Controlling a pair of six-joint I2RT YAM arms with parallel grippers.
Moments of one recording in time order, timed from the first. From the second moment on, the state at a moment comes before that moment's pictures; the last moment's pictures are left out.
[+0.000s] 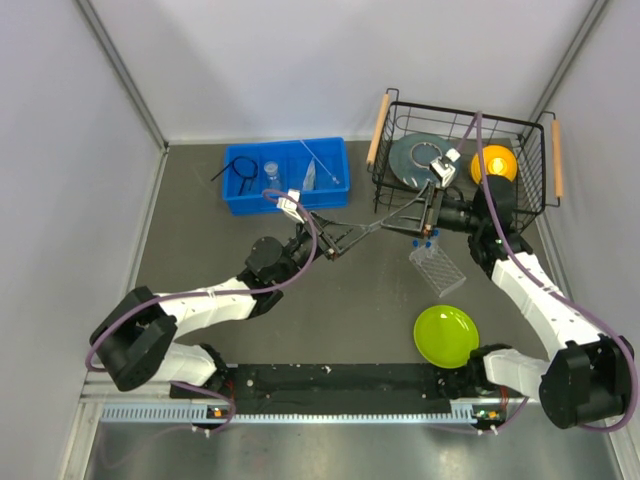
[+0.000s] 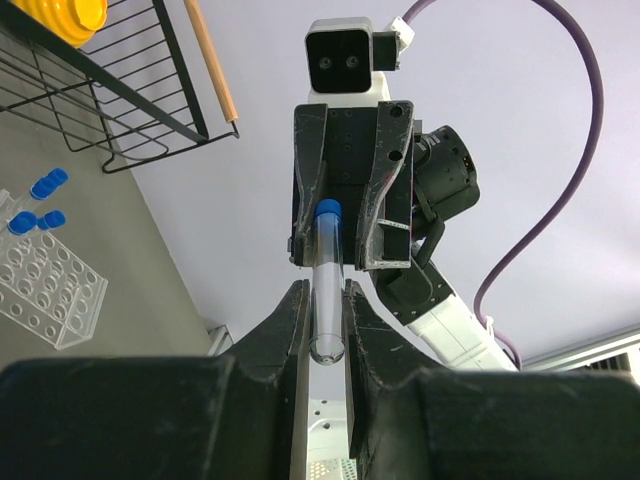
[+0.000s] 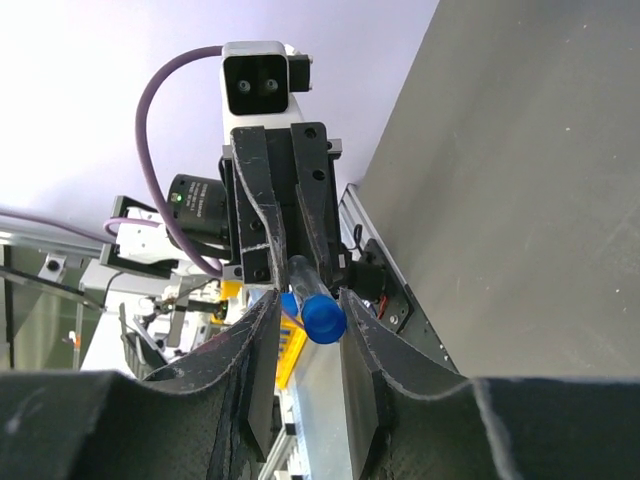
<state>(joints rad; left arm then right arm) -0.82 1.34 0.59 1.01 0.15 -1.33 0.21 1.12 0.82 0.18 -1.04 1.05</state>
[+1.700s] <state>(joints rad) -0.61 0.78 0.56 -0.13 0.04 -0.69 0.12 1.03 0.78 -0.45 -0.34 -0.11</state>
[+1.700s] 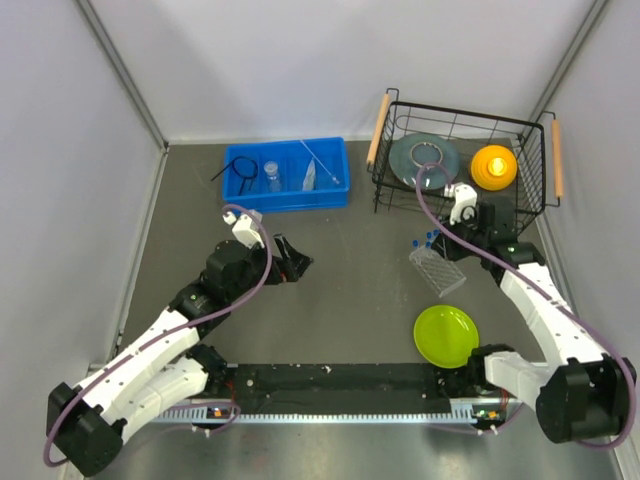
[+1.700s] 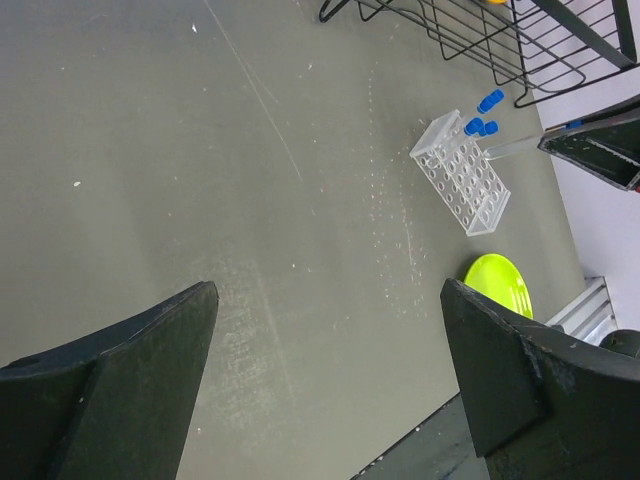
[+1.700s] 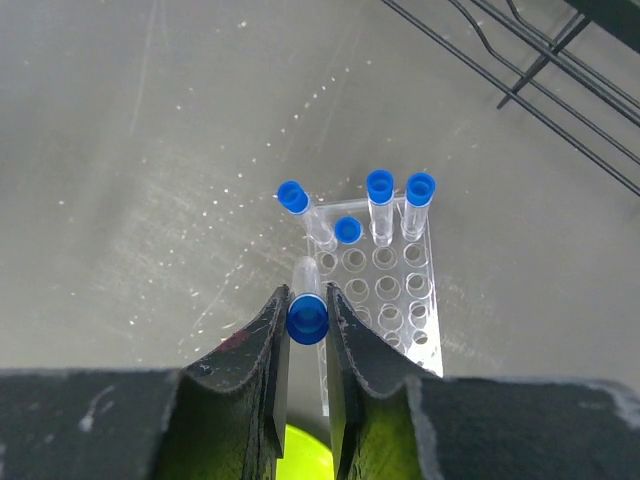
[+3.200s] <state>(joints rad) -0.61 0.77 0.55 -0.14 0.02 -0.65 0.21 1.31 0.80 -0.41 -0.23 -0.19</state>
